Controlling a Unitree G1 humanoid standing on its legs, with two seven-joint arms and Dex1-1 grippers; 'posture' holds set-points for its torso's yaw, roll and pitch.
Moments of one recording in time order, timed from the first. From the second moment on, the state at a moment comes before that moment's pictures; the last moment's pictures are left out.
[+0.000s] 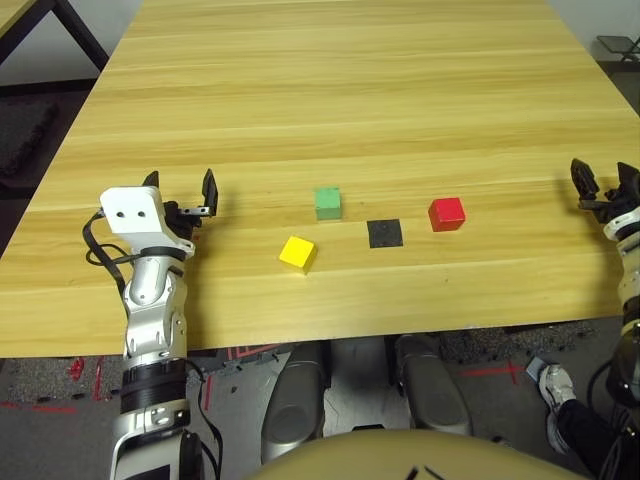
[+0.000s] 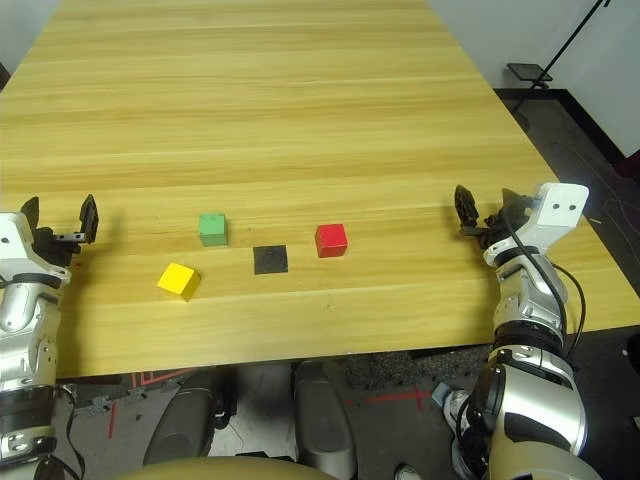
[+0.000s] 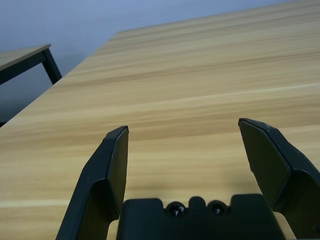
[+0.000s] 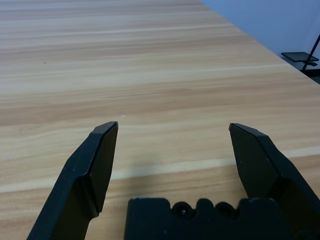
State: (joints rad) left arm -0.09 0.33 0.36 0.11 -0.21 -0.13 -0.17; right arm -0.57 -0.63 -0.45 1.04 0.37 -0.29 0.64
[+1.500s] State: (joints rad) left arm -0.27 0.74 0.02 -0.21 -0.40 0.28 -0.97; right arm -0.94 -0.72 0.38 0.91 0.28 -0.29 1.61
